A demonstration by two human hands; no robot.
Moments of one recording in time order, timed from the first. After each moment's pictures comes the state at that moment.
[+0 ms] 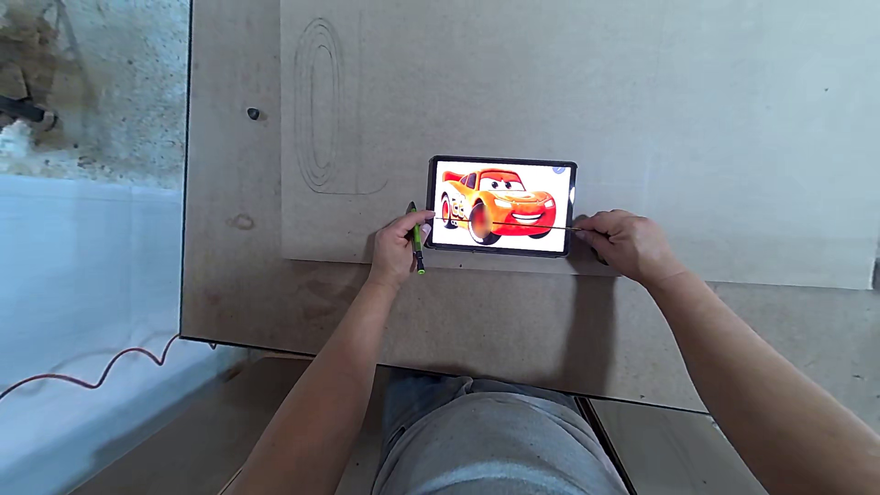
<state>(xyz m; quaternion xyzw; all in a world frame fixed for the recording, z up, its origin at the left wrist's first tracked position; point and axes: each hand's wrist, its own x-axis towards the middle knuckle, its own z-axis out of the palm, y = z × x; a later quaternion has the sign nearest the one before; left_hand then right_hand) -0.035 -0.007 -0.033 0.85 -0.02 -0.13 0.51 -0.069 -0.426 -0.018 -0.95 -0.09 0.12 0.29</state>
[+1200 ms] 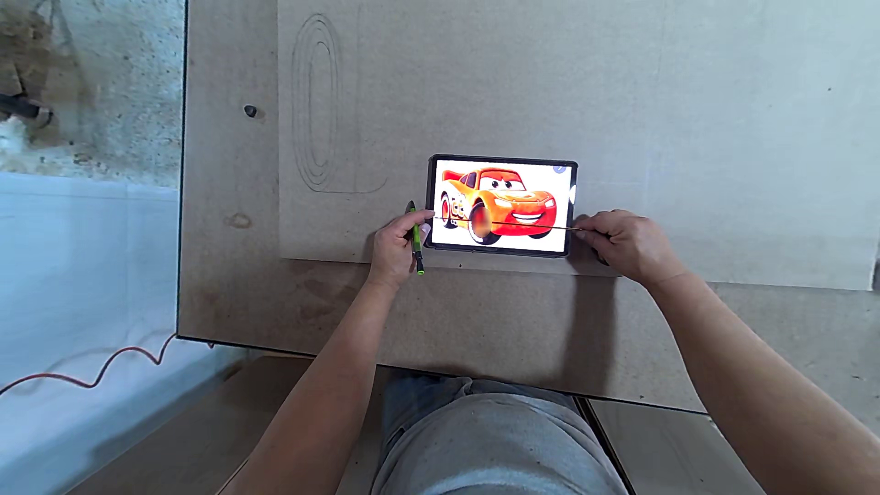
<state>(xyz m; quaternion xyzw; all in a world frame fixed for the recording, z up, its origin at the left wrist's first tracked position) -0.036 -0.007 -0.035 0.85 -0.02 -0.11 0.52 -0.069 -0.426 -0.018 -0.95 -0.10 0.11 0.29</state>
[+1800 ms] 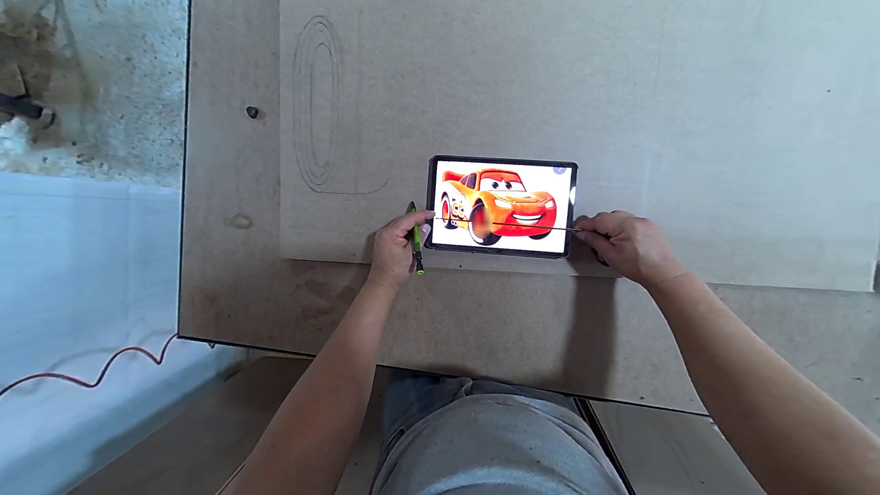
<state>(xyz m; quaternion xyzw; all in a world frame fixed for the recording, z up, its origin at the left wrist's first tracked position) -0.035 -0.008 -0.032 0.85 -0.02 -0.12 0.52 -0.069 -0.425 -0.017 -0.95 -0.10 0.11 0.29</state>
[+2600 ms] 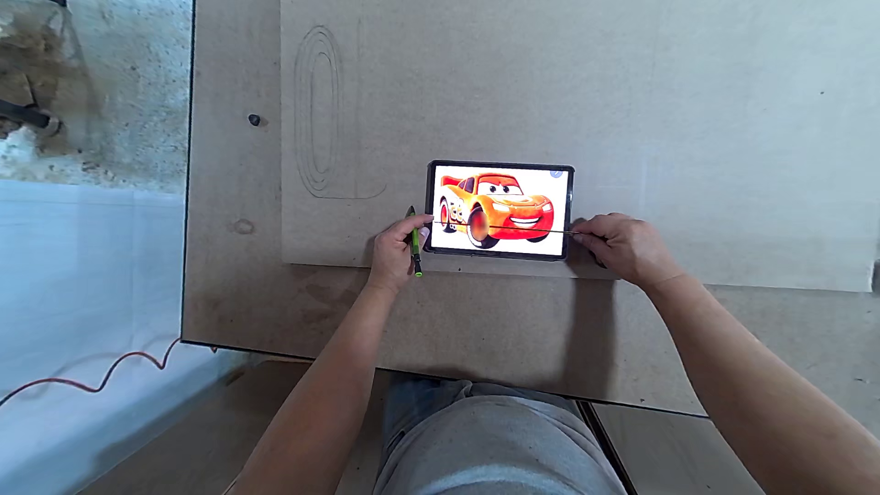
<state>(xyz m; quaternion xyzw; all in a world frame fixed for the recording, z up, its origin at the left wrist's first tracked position) -0.035 -0.007 -0.034 0.85 -0.03 -0.12 0.51 -0.069 -0.427 -0.017 -0.95 -0.10 0.12 0.29</state>
